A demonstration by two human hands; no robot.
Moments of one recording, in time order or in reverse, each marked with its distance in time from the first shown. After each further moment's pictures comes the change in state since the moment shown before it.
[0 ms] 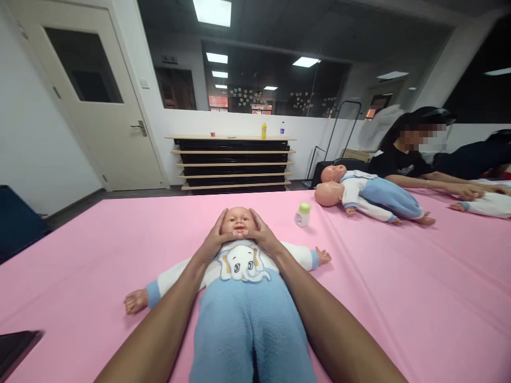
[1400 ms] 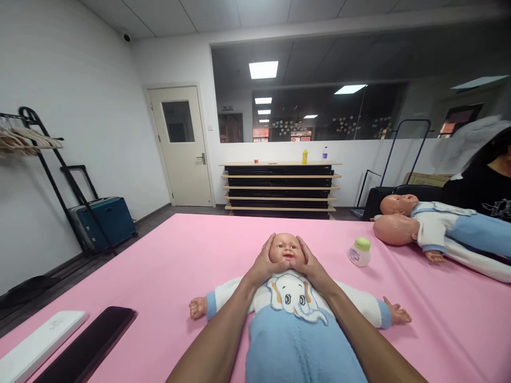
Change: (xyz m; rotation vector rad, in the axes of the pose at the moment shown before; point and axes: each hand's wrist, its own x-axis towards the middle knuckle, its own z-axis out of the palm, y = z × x) left_hand -0.005 0.004 0.000 -0.037 0.011 0.041; right_hand -0.006 -0.009 0.009 -0.030 0.010 0.069
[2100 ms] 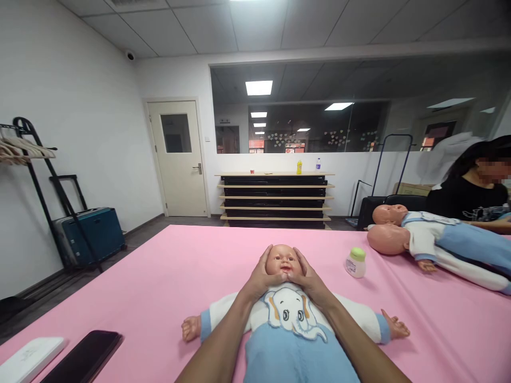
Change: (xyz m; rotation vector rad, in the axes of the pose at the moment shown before) left_hand 0.001 0.004 0.003 -0.111 -0.026 -0.049; right_hand -0.004 -0.006 0.006 0.113 0.030 0.009
